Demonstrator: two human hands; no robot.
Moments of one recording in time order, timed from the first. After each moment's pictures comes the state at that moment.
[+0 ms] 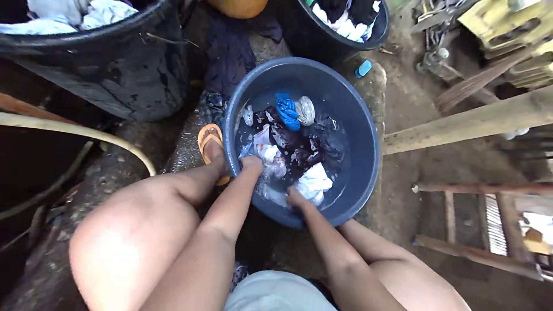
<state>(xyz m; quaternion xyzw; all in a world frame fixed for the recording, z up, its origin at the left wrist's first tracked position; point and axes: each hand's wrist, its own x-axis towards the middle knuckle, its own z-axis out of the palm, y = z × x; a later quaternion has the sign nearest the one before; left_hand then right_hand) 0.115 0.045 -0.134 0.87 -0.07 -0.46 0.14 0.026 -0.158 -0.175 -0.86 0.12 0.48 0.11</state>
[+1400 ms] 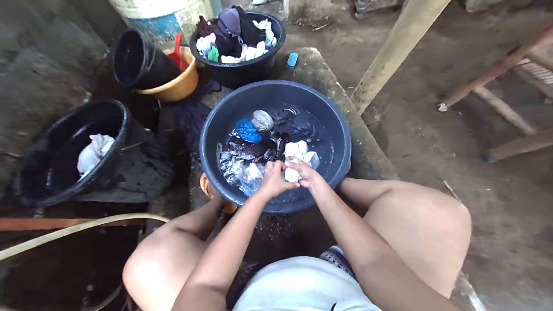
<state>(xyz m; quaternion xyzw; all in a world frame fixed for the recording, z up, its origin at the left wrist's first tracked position) 0.015 -0.038 0.002 0.84 -0.21 -0.29 0.42 -0.020 -0.187 -0.036 -0.54 0.20 0.08 0.82</state>
